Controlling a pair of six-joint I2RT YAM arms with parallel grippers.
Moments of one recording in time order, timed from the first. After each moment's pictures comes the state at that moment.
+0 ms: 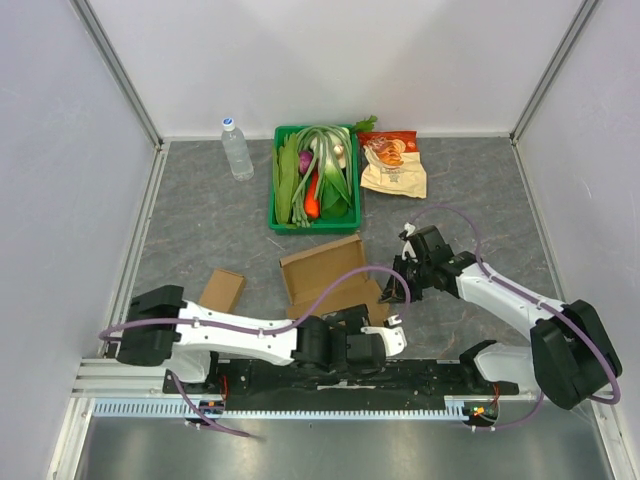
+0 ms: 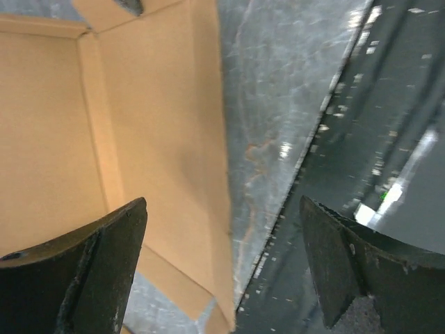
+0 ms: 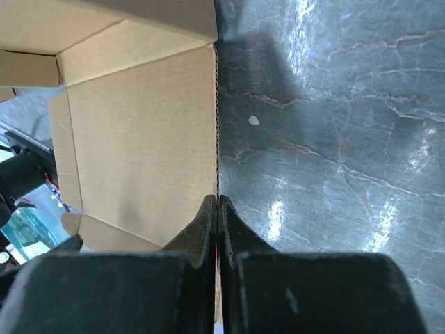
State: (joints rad) left arm -1.58 1.52 1.05 -0.60 -0.44 -0.11; right arm 0.48 1.25 0.63 -0.42 -0.40 0.67
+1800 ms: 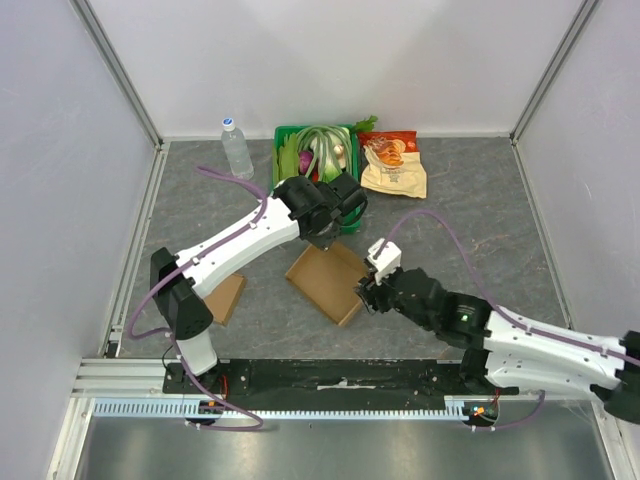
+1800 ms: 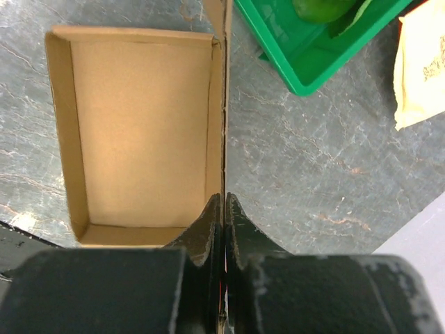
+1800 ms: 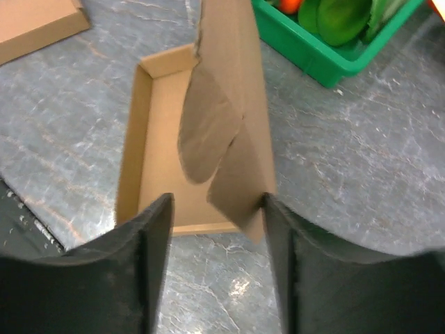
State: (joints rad) left arm -0.92 1.76 1.79 -1.32 -0.44 -1.82; right arm 1.08 0.81 0.56 -0.15 0.29 0.15
